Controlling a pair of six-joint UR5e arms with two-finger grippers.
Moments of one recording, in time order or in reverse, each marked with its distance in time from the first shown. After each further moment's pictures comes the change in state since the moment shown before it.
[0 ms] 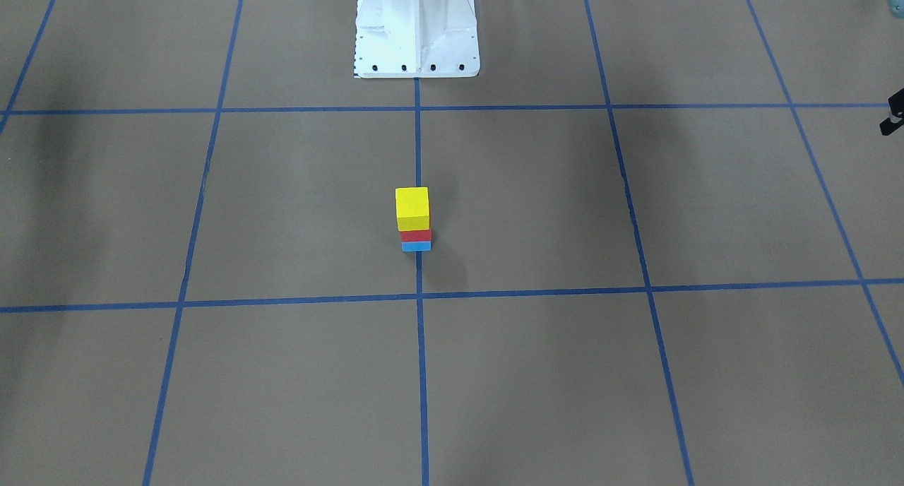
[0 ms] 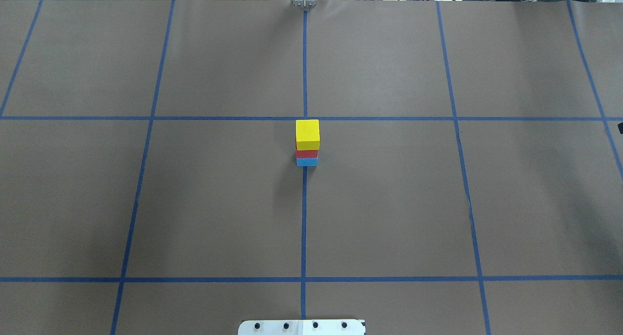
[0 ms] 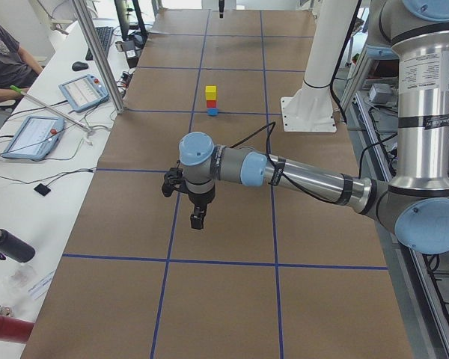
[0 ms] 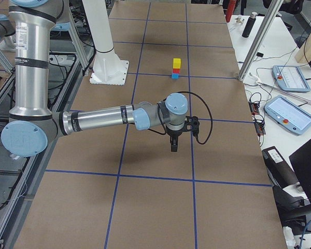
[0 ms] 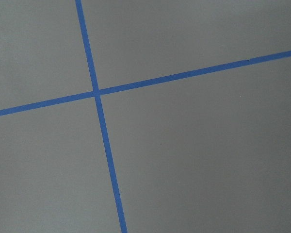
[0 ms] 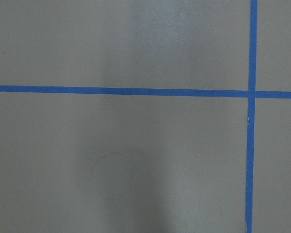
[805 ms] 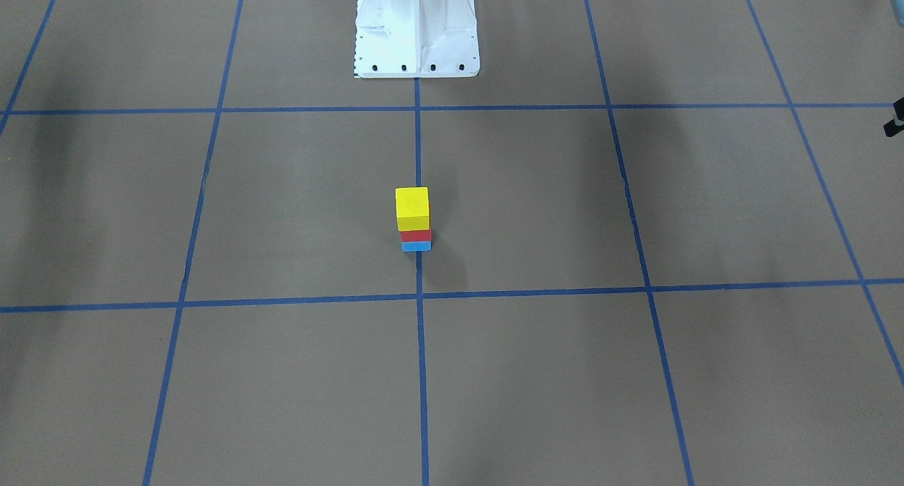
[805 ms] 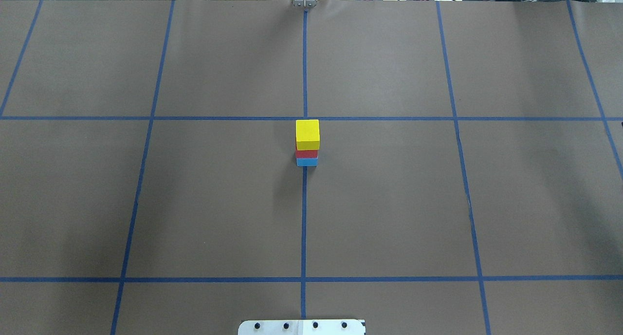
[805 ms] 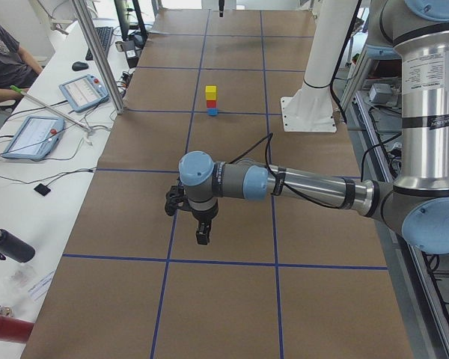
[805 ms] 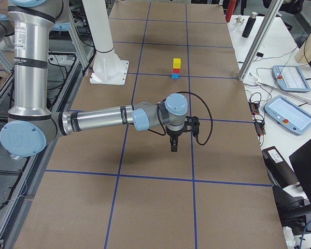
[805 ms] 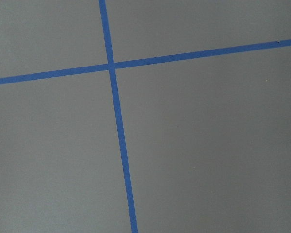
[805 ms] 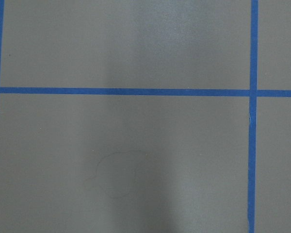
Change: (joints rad) left arm -0.029 0.022 0.066 -0.001 -0.016 0.000; right arm 0.020 -0.001 0.002 0.000 0.020 -0.002
